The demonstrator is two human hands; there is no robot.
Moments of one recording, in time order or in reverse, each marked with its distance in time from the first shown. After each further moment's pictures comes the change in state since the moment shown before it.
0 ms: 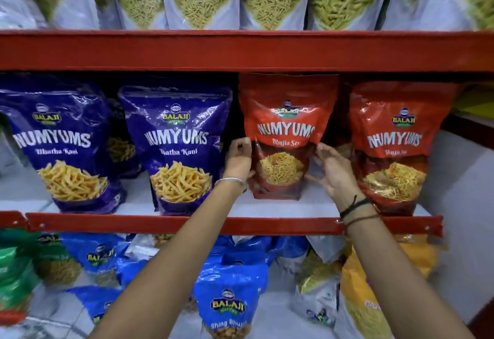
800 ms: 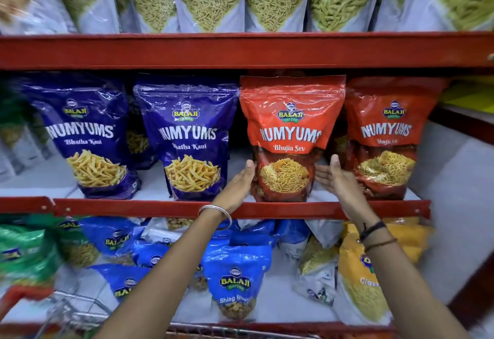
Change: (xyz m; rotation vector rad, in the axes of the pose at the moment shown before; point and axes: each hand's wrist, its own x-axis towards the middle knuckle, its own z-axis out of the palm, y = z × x) left_hand -0.077 -0.014 -0.046 0.482 -0.372 0.005; right_hand -0.074 0.014 -0.039 -0.447 -0.132 -0.114
